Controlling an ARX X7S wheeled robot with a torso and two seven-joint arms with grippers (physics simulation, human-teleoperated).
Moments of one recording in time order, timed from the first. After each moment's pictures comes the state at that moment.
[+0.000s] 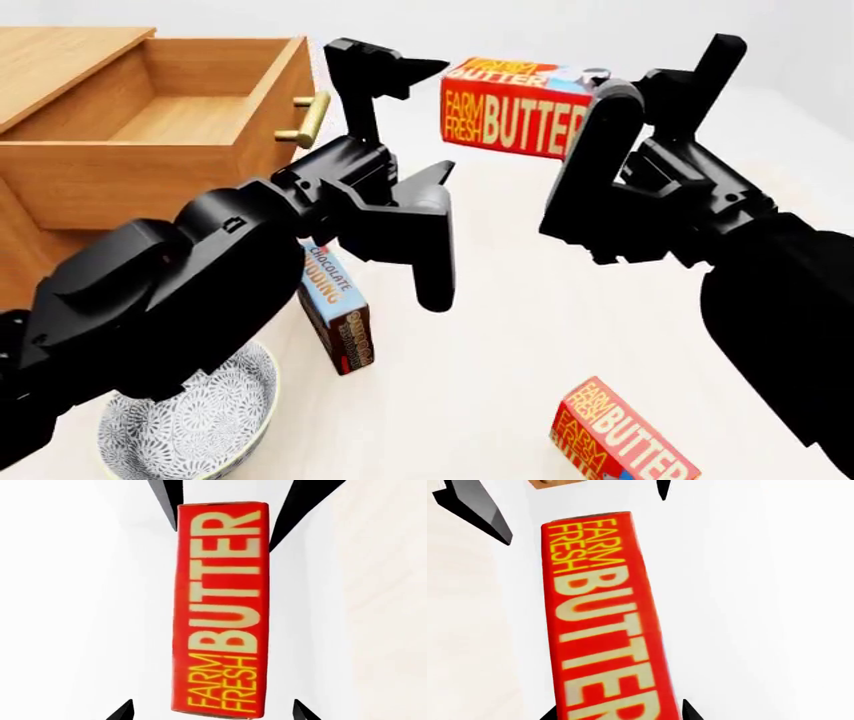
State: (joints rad) left arm -1.43 -0.60 1.35 0.19 0.11 -0.40 0.07; right arm 1.54 0.93 -1.37 -0.60 0.16 0.93 0.05
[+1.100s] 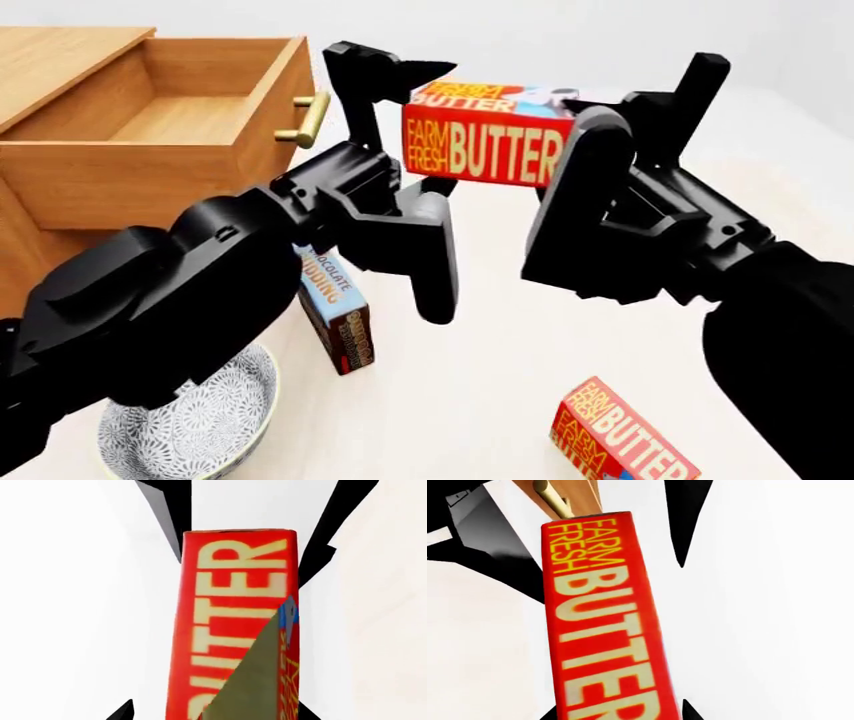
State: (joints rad) left arm -1.41 -0.62 1.32 0.21 0.09 -0.35 0.05; right arm 1.54 0.94 -1.33 -0.78 0.21 1.03 0.03
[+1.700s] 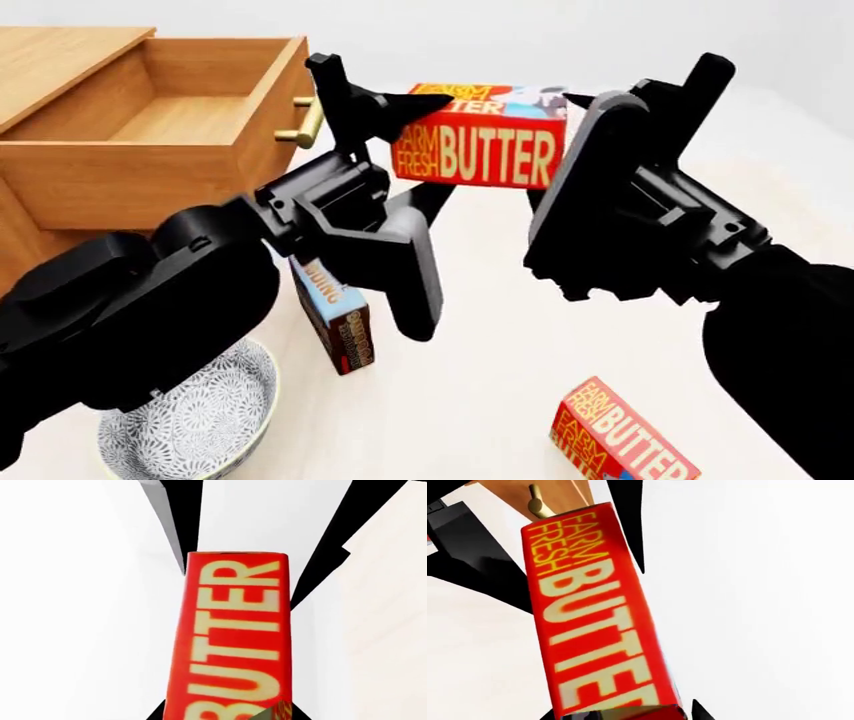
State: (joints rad) left arm -1.39 -0.68 1.31 0.19 0.05 -0.18 0.01; right arm 1.47 0.93 -1.21 -0.76 0.32 1.00 0.06
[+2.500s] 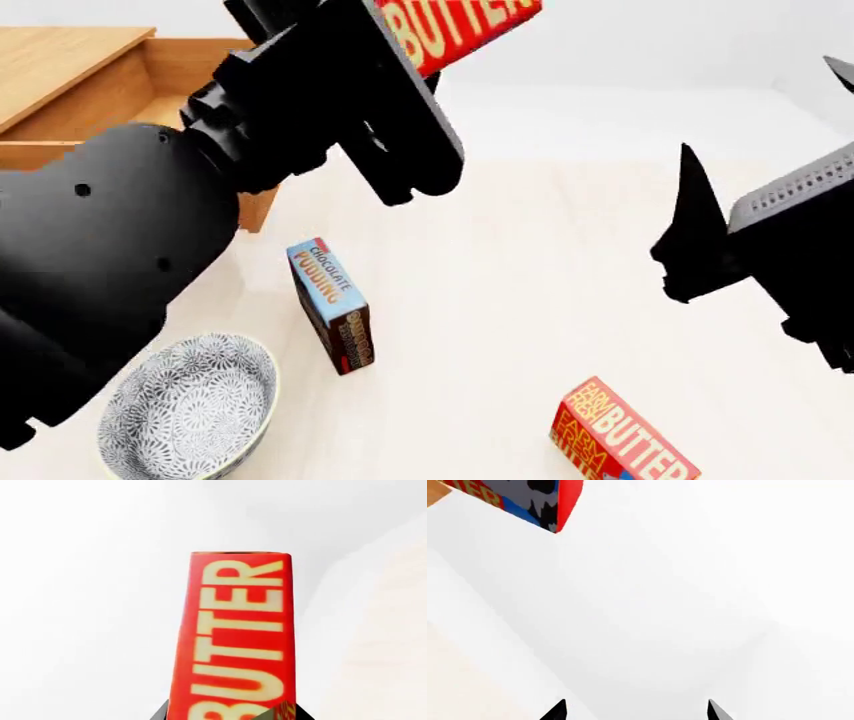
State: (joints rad) left arm -1.44 -0.58 0.89 0.51 -0.41 -0.95 0.01; right arm 1.24 1.20 -0.76 -0.97 0.92 1.08 0.70
